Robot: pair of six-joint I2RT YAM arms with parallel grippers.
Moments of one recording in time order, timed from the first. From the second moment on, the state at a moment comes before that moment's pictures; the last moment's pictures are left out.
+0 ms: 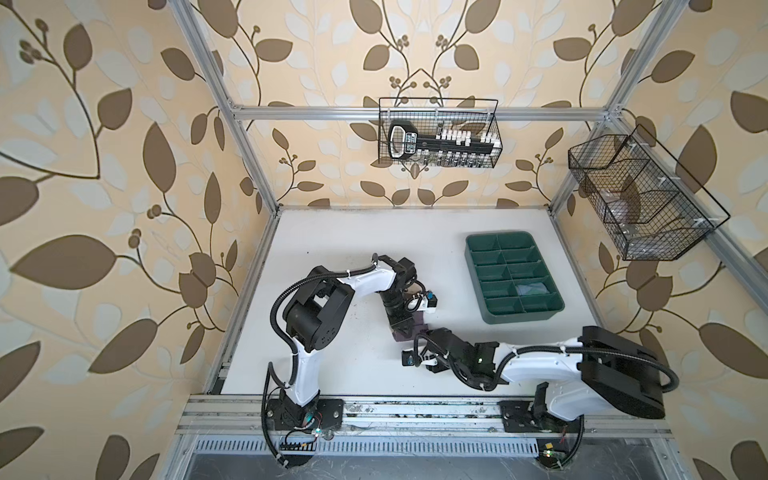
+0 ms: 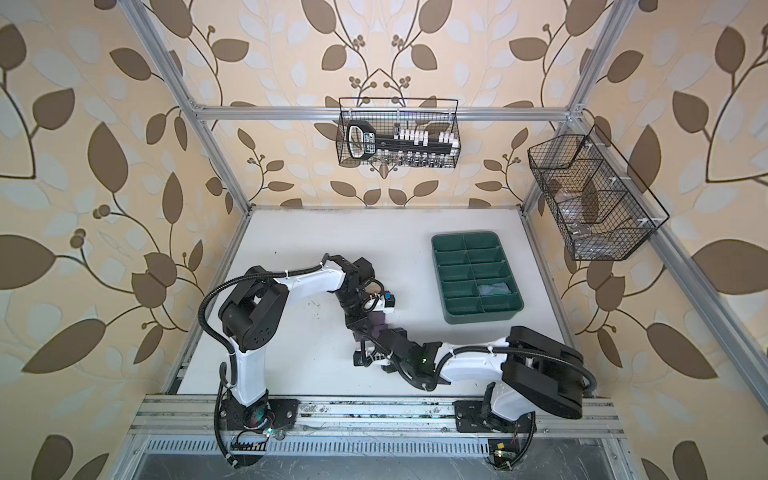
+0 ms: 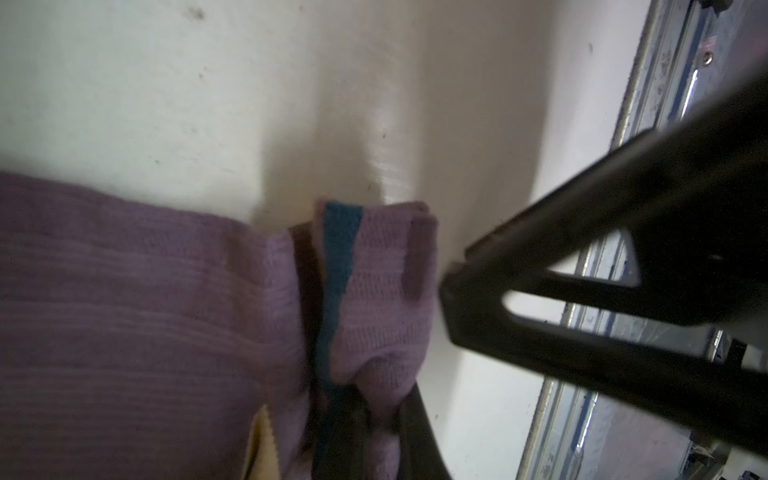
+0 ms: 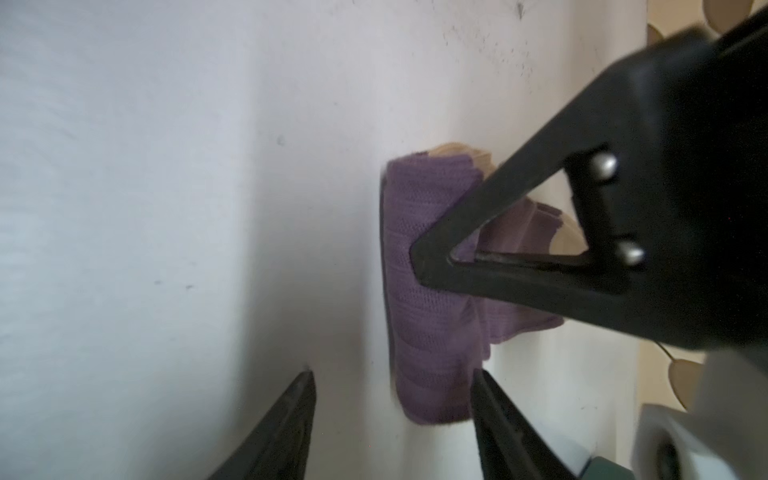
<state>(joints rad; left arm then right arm) -0.64 1.97 1.33 -1.01 0.54 0.63 1.11 1.50 0.52 0.15 0.36 -0.75</state>
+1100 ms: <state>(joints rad) -0.44 0.60 0.78 -0.35 -0.05 0.30 0.90 1.67 0.98 -0.42 -0.04 -0.54</state>
